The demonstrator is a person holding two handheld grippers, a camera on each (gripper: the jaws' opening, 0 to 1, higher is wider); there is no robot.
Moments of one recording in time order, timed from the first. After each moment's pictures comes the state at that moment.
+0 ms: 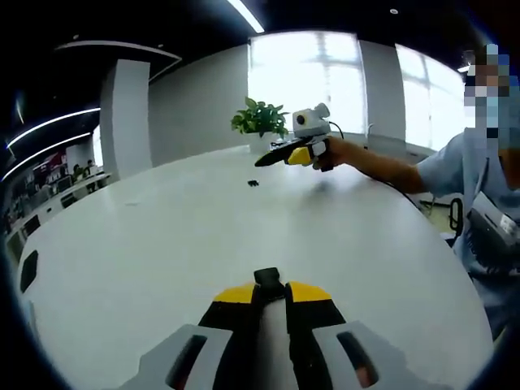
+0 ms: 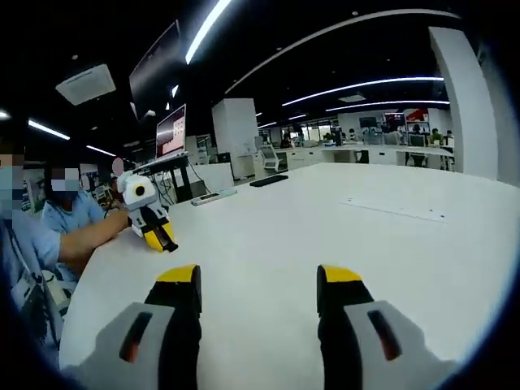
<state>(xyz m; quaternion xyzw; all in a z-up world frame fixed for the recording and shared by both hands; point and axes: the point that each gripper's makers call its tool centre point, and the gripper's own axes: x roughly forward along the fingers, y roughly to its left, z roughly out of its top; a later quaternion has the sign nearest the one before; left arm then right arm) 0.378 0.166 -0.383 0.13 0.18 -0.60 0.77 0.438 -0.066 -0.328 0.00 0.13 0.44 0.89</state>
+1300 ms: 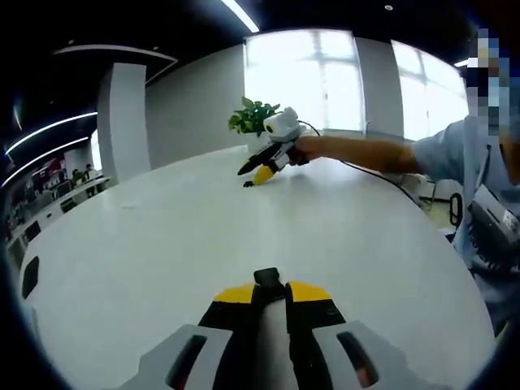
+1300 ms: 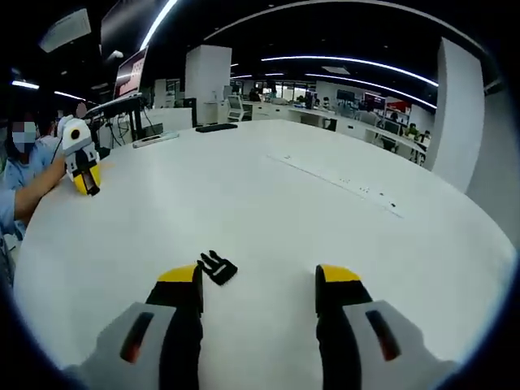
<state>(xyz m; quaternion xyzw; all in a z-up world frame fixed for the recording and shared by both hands) 0.377 0.166 -0.382 0.14 0.18 -0.60 0.77 0.494 -0.106 -0.376 -0.15 0.22 0.34 0.90</state>
